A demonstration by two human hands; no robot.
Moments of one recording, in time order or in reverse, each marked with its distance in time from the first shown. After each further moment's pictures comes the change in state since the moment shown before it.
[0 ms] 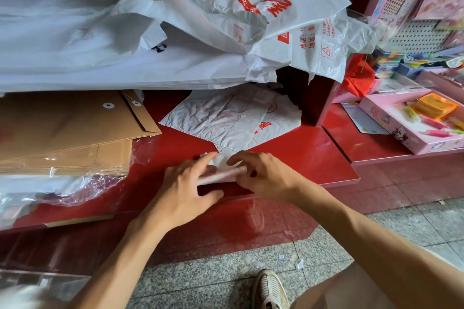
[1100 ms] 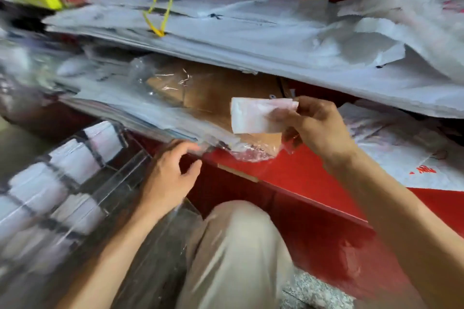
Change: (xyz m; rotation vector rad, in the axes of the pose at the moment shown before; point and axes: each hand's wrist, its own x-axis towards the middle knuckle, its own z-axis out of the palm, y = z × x) left_hand -0.189 -0.074 -0.145 0.106 0.631 -0.512; right_hand 0.094 -0.203 0.050 0.674 0.069 -0.080
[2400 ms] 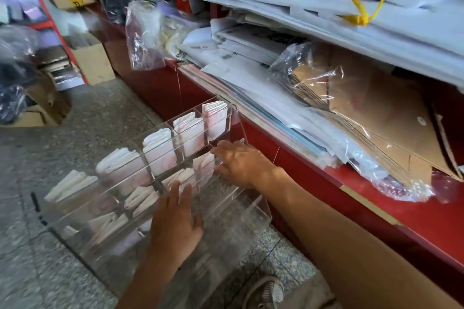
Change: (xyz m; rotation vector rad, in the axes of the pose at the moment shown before) left_hand -0.125 -0.194 -0.071 0.471 -0.133 -0.529; right_hand 0.020 0.050 0.350 -1.158 -0.977 -0.542
